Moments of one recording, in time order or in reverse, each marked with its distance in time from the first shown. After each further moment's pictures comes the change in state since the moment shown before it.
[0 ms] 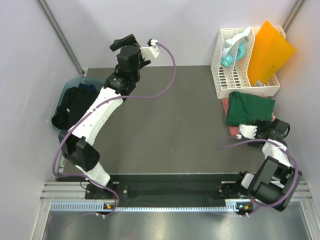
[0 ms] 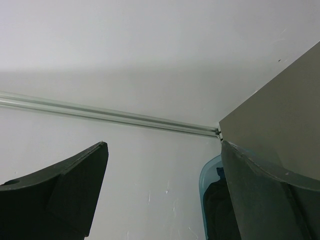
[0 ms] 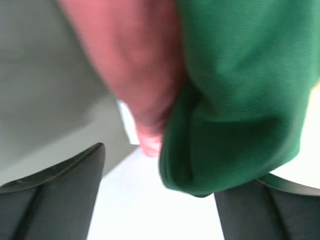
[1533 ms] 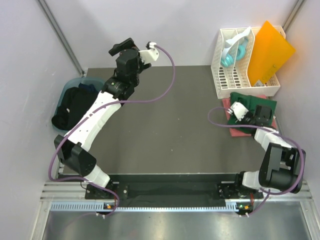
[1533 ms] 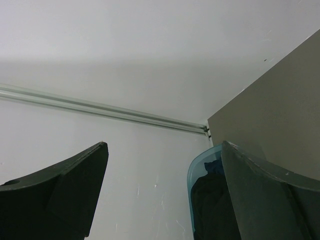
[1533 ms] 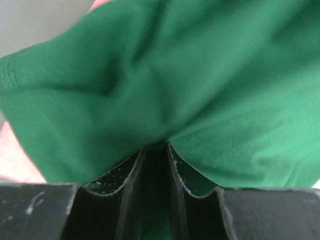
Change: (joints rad) left arm -0.024 -0.069 -0.061 -0.027 -0.009 -0.071; right arm 0.288 0.180 0.137 0.068 0.045 0.812
